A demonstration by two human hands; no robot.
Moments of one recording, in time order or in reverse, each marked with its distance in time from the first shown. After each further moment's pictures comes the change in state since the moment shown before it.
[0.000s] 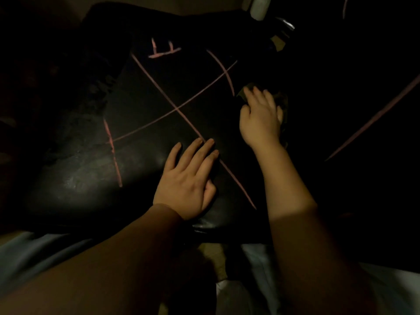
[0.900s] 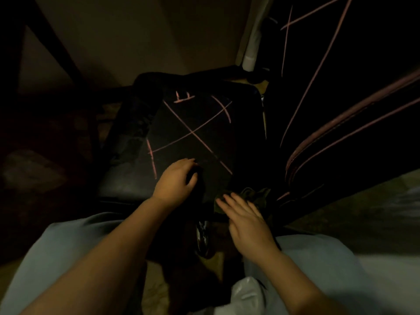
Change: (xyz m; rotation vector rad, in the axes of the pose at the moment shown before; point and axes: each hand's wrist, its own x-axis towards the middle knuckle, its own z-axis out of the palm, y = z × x) left_hand -0.027 -0.026 -0.071 -0.370 -0.213 -0.233; right_hand -0.242 0.028 -0.017 0.107 -0.304 -0.450
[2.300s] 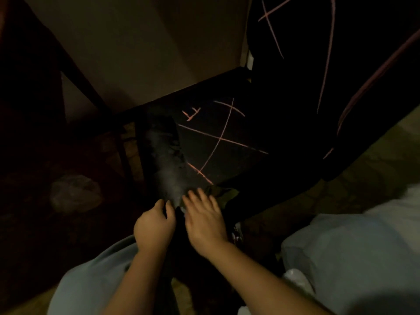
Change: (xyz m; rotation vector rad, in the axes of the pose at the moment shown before) left_hand -0.106 -0.060 -0.049 0.238 0.230 -0.544; right_hand 0.082 -0.165 0.062 -0.008 0.118 0.113
